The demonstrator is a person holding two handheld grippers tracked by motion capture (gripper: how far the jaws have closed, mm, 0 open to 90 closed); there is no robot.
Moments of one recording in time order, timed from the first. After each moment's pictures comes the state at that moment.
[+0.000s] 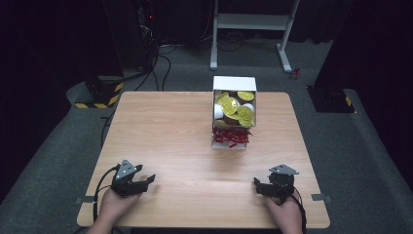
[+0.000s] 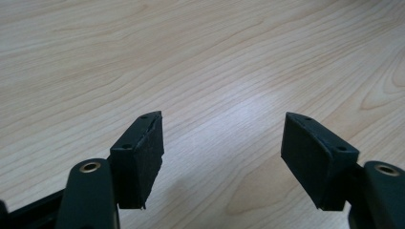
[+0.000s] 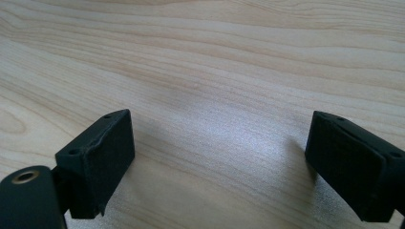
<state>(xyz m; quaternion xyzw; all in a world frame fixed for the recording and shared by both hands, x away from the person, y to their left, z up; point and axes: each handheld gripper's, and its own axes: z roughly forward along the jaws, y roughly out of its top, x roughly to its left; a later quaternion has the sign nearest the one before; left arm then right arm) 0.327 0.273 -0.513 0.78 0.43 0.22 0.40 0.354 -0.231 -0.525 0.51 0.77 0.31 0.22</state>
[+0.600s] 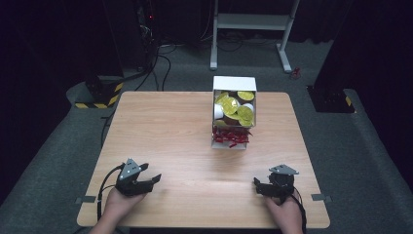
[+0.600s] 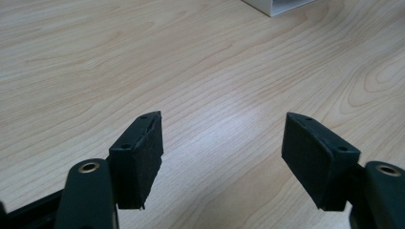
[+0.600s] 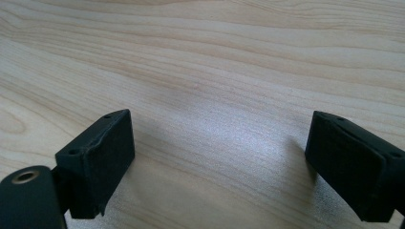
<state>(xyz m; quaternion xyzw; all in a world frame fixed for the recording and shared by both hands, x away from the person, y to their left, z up) 0.324 0.257 -0.500 0.78 0.41 0.21 0.42 0.354 -0.231 -0.525 0.51 0.77 0.31 0.22</state>
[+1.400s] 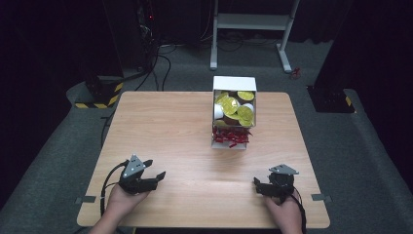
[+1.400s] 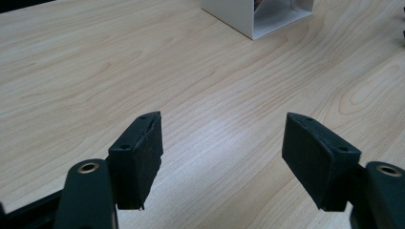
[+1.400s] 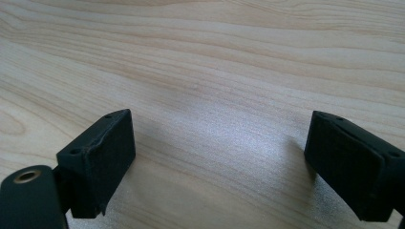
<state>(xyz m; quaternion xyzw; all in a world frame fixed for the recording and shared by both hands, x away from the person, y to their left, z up) 0.326 0.240 -0.476 0.79 0.38 0.22 0.42 0.354 -0.230 -0.525 0.51 0.77 0.31 0.22</state>
